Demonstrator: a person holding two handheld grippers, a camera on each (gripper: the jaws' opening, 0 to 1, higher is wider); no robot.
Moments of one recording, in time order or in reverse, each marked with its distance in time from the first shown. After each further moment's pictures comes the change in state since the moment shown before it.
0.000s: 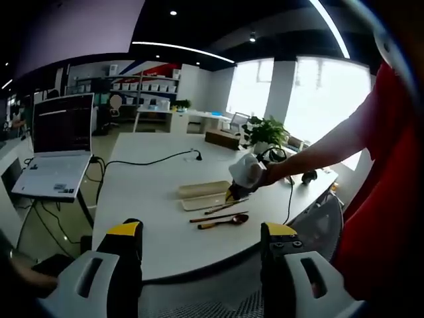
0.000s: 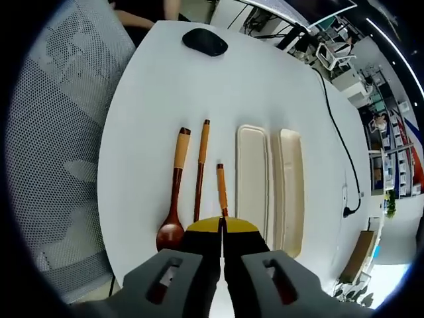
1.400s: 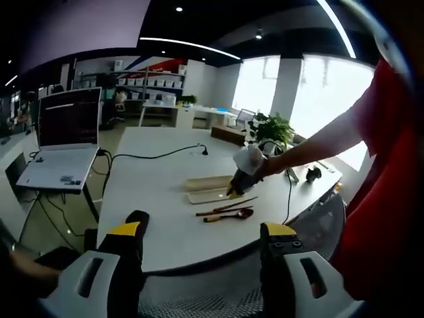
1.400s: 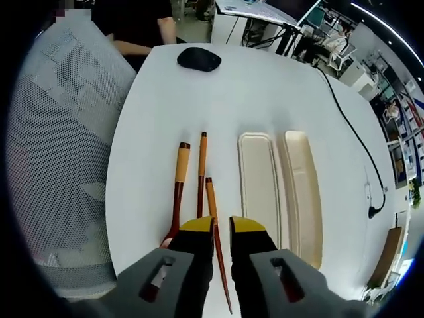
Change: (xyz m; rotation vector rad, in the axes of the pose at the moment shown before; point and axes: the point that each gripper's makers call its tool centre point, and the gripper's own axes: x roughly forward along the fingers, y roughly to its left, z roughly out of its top) left arm -0.009 0.011 -0.010 -0.024 0.030 0.038; right arm 0.017 -0.007 0.005 0.034 -0.128 0.140
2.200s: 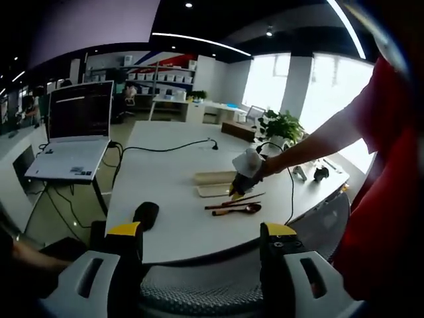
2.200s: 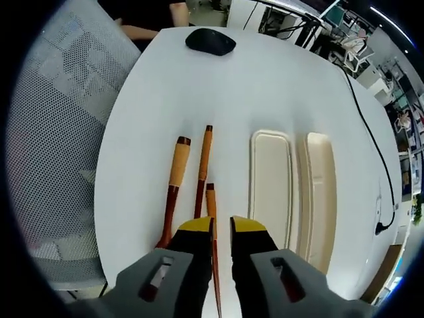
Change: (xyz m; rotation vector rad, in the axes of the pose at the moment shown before) left arm -0.008 0.012 -0.012 -0.030 0.031 0.060; right arm 0.033 0.002 0.001 -0.075 0.068 0.065
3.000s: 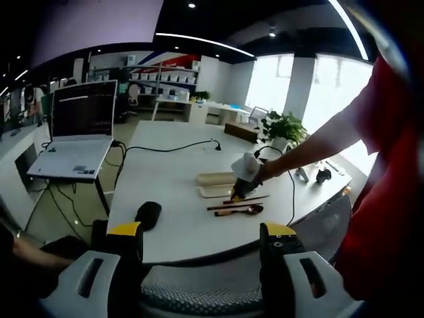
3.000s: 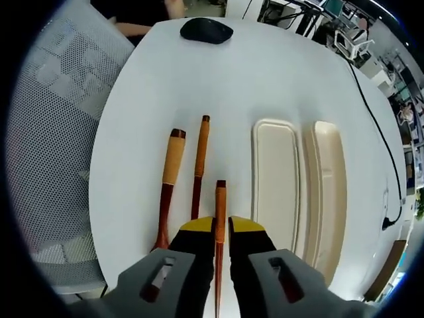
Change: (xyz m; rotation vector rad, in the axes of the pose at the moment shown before) left arm -0.001 0.003 0.002 -0.019 -0.011 0.018; right arm 0.014 -0.003 -0.007 0.028 0.040 0.023
